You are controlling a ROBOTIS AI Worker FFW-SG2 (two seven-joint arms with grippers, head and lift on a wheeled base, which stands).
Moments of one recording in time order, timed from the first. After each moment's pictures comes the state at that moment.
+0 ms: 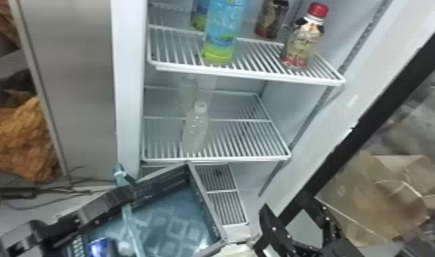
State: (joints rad) left arm 0.24 0.09 0.23 -1.86 1.37 1.24 -0.45; right arm 0.98 -0.09 -0.30 -2.39 -0.36 0.00 0.40
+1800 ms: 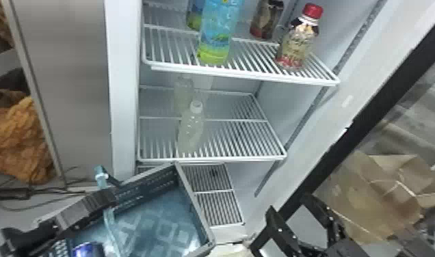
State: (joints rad) left arm 0.28 0.08 0.29 -1.93 1.36 1.25 -0.45; right arm 0.95 -0.06 -0.37 -2.33 -0.32 -0.01 0.48
